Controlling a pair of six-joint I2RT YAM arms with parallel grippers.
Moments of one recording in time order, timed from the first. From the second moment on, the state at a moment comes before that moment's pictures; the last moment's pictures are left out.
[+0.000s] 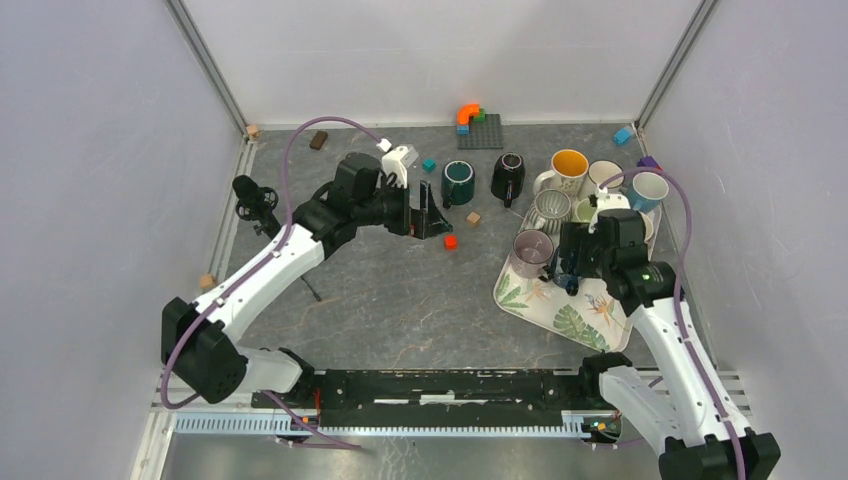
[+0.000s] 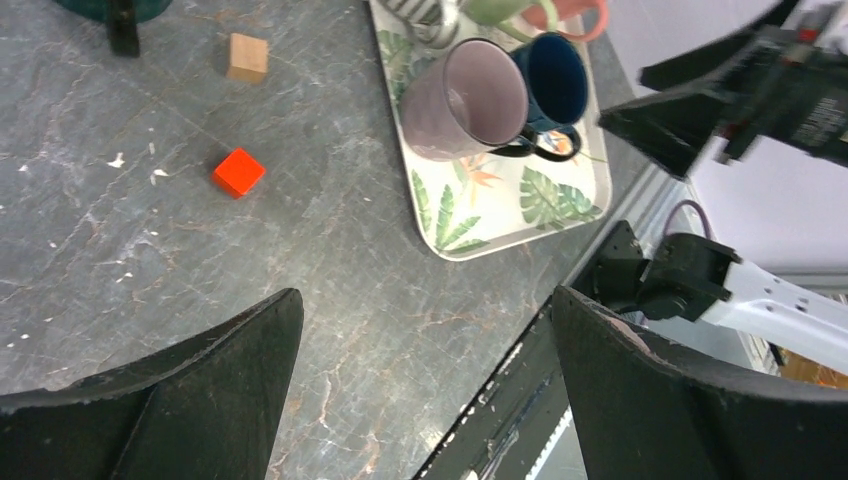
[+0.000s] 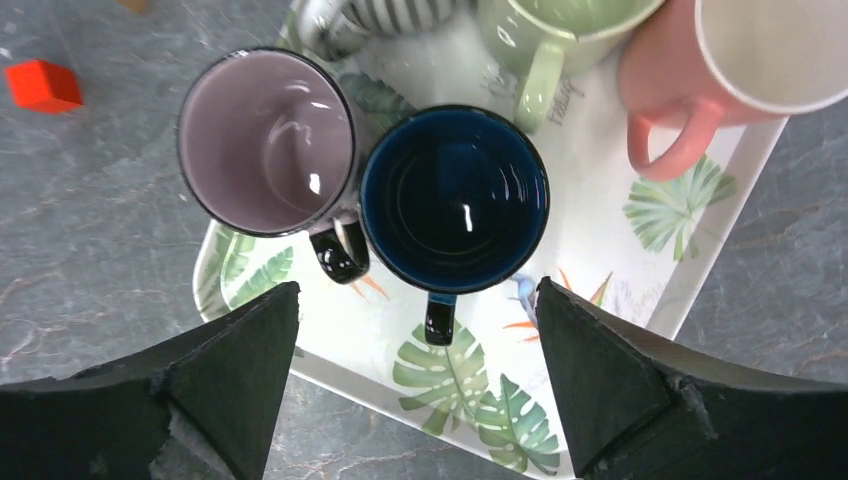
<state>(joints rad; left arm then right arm) -0.59 1.32 1.17 -0.37 0.45 -0.42 0.17 0.84 0.80 -0.75 0.13 0.19</state>
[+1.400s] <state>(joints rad) -0.60 2.23 1.88 -0.53 -0.03 -0.12 0.17 0.85 0.96 -0.53 -0.19 0.19</state>
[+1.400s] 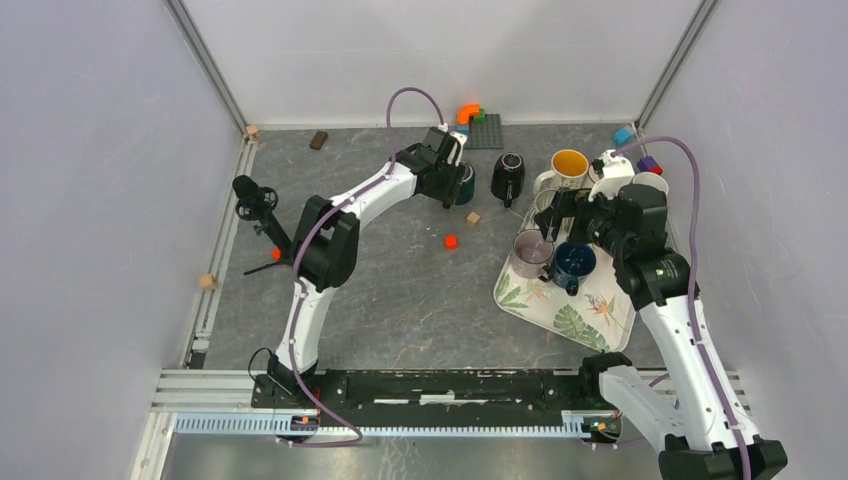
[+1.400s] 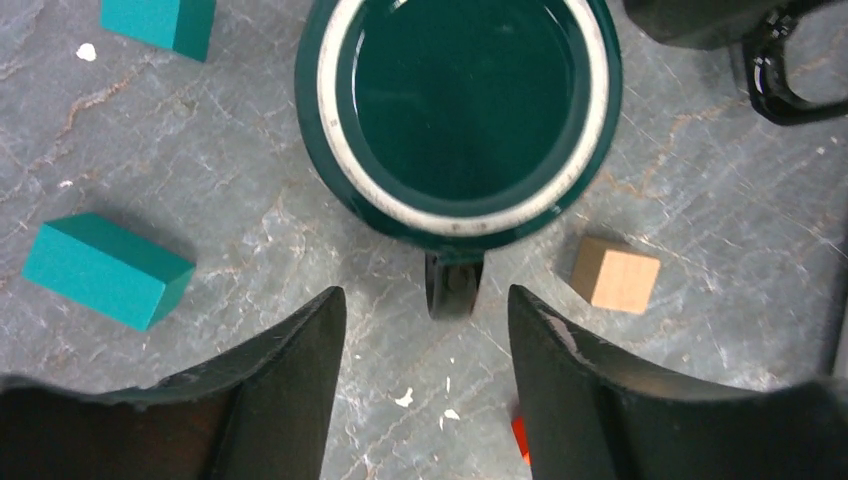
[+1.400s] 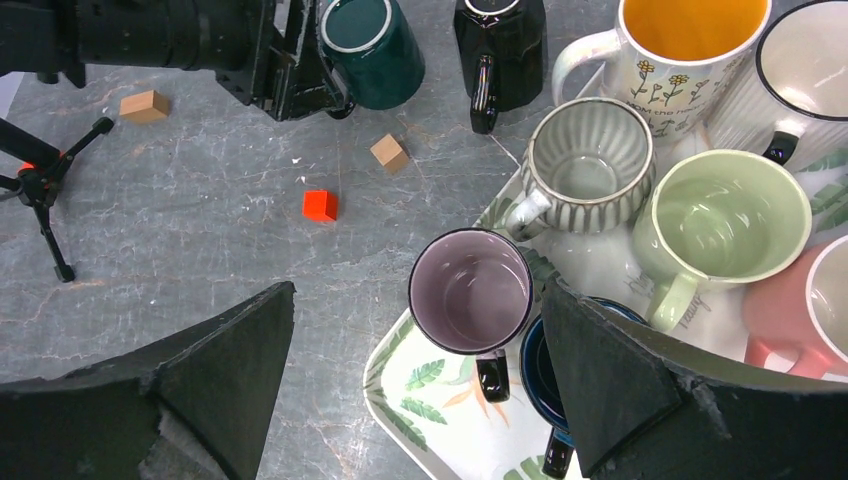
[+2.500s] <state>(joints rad) -0.60 2.36 2.02 -0.55 -0.06 -0.12 0.17 0.84 0.94 -0.53 -0.23 0.21</state>
